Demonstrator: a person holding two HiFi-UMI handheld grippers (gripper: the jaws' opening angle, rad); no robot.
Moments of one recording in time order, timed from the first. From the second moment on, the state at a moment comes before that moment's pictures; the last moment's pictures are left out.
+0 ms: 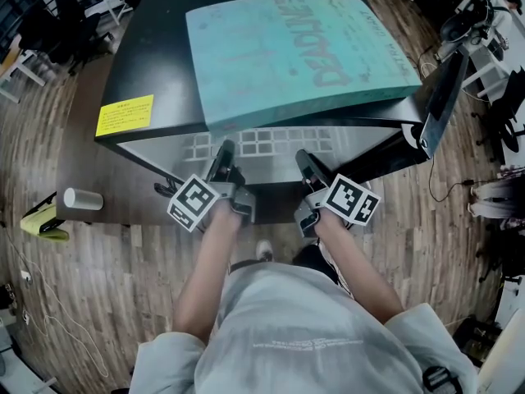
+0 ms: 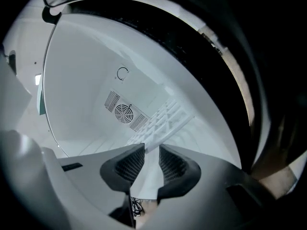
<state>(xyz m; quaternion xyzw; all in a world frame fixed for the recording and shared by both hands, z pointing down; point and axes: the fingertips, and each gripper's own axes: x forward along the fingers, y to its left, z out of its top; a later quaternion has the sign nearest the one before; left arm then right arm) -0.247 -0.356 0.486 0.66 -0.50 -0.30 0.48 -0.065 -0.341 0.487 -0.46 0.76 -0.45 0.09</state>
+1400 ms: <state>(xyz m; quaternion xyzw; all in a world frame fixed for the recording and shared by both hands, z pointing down) -0.167 -0.176 0.431 0.79 -0.58 -0.03 0.20 0.052 -0.222 0.398 -0.38 0.90 -0.21 -0.05</state>
